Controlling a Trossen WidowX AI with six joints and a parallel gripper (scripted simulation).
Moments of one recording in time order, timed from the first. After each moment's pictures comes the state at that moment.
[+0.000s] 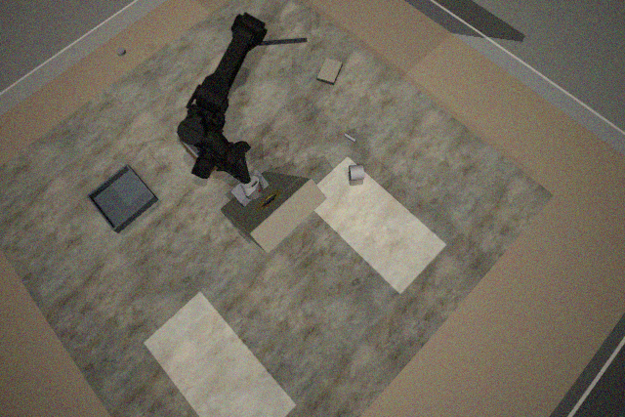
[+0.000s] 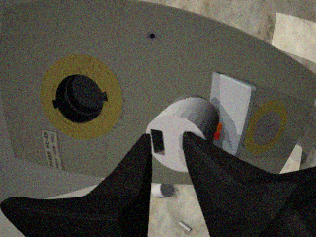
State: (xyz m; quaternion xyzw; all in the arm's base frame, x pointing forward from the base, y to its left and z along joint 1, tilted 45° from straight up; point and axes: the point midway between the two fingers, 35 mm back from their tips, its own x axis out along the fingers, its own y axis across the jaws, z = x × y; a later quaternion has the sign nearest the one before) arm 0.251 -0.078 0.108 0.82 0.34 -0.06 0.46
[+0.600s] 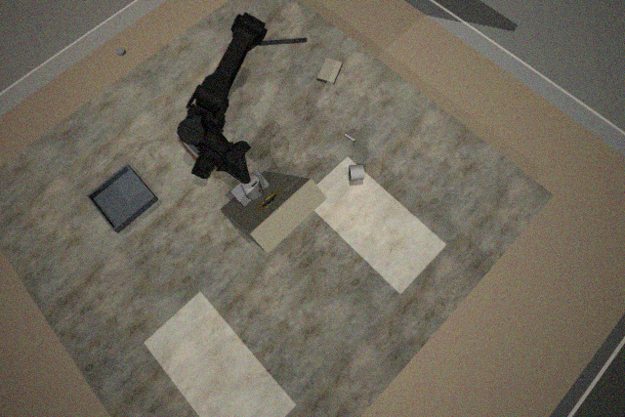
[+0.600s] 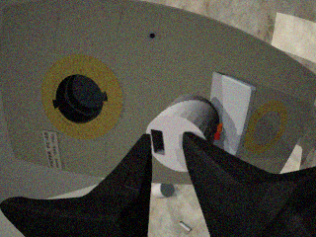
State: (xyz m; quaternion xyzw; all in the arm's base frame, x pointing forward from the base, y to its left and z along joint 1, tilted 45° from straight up) arm 0.251 -0.078 0.108 0.82 0.34 -0.06 0.46
